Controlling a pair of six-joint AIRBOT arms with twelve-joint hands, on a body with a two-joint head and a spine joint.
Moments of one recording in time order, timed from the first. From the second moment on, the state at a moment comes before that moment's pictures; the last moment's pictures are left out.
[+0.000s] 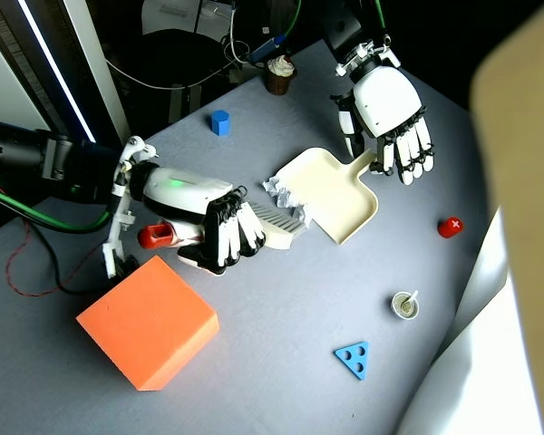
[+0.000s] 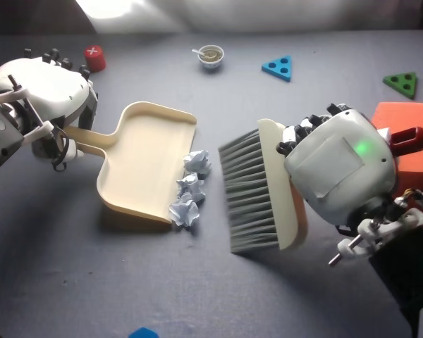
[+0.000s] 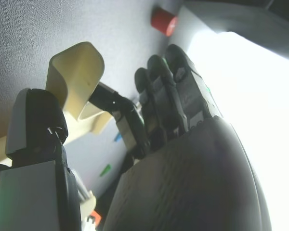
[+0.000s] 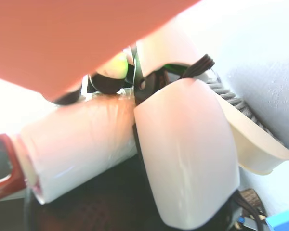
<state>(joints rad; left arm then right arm) 0.69 -1.09 1.21 -0.98 -0.56 1.98 -0.56 -1.39 1.02 -2.58 -1.28 0.69</state>
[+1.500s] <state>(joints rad) 0.71 -1.08 1.21 -0.98 -0.52 1.98 -0.13 -1.53 1.01 -1.76 -1.10 -0.36</state>
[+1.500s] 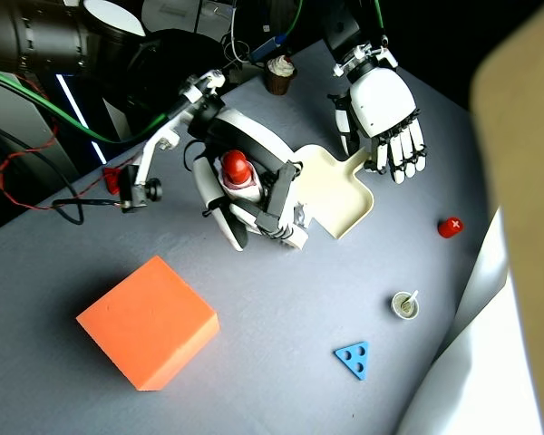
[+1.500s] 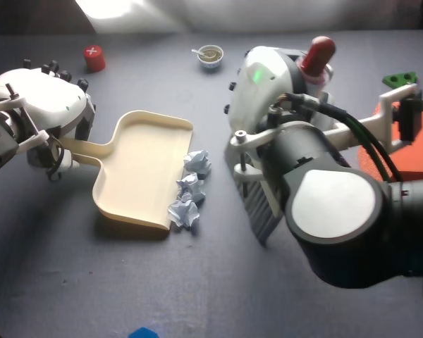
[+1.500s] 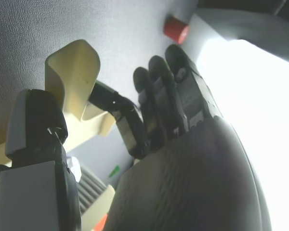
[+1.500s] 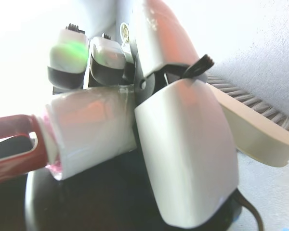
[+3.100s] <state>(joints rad) 0.68 -1.11 1.23 -0.96 -0.50 2.00 -0.16 -1.64 1.17 -1.97 -1.13 0.01</state>
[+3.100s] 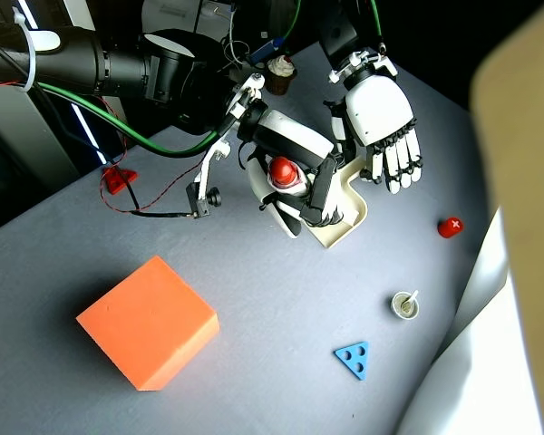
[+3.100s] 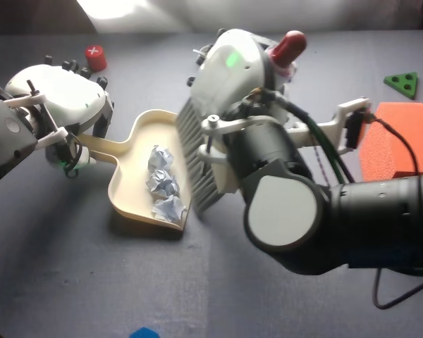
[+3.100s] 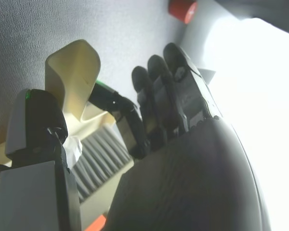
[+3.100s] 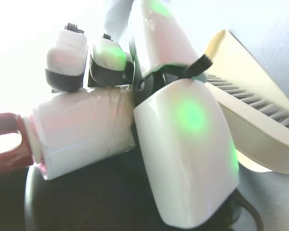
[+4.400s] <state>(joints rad) 0.66 -1.12 1.24 -0.96 -0.49 2.02 -0.12 -1.70 1.23 -1.82 -1.12 0.13</state>
